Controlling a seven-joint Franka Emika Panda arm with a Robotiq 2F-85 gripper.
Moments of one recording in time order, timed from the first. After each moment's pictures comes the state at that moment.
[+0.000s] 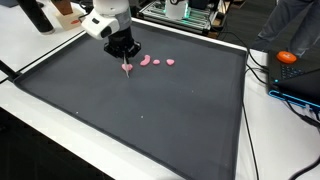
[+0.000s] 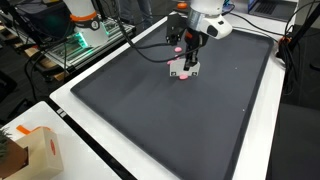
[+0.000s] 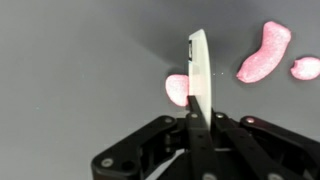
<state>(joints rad) 0.01 0.48 0.06 -1.91 -0.18 2.29 -0.40</state>
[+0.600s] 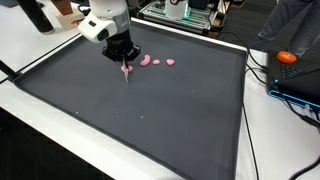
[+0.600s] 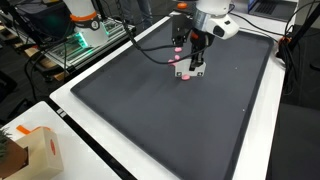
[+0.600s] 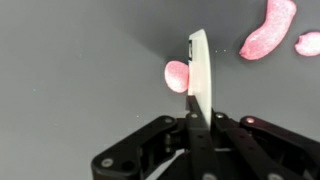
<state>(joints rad) 0.00 0.52 0.07 -1.85 -0.16 2.29 -0.40</state>
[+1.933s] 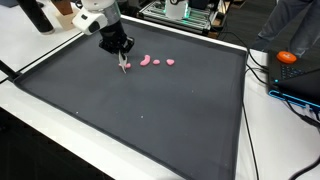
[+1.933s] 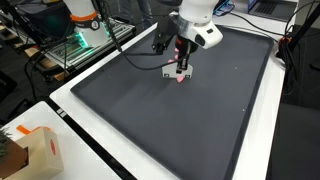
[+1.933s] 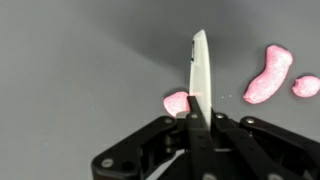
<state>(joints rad) -0.08 0.46 0.07 -1.94 -0.08 2.27 -0.49</state>
